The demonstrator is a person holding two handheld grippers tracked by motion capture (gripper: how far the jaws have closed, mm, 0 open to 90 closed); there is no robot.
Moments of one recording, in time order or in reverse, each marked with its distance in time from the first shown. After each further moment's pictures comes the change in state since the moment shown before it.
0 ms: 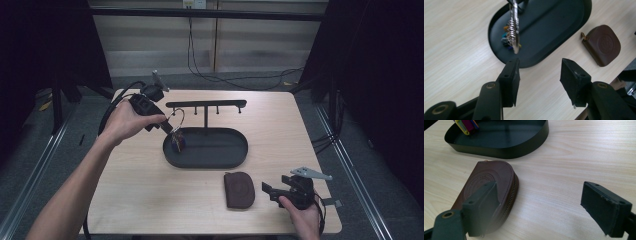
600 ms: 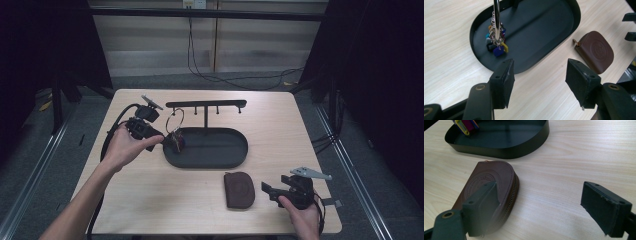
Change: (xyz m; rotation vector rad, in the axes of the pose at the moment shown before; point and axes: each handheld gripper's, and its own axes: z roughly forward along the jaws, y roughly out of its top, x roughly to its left) left arm 0.003 -0.053 0.032 -0.209 -0.079 -0.010; right arm 0.000 0.000 0.001 0.002 0.002 0.002
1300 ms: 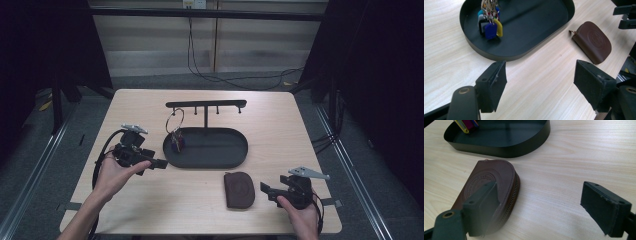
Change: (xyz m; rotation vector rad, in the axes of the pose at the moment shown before) left arm 0.004 -0.075 0.008 -0.154 -0.053 0.001; right arm 0.003 0.000 0.002 0.007 -0.005 -0.004
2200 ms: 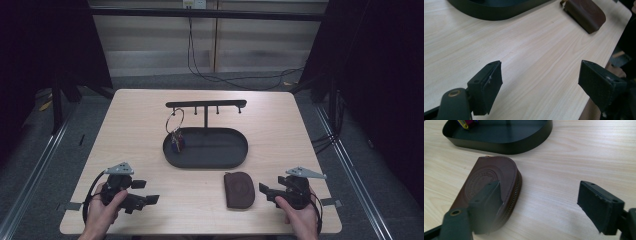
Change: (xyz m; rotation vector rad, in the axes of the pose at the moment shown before) left arm -0.007 -0.102 0.004 -0.085 -0.038 0.036; right arm 0.005 0.001 0.002 0.031 0.005 -0.005
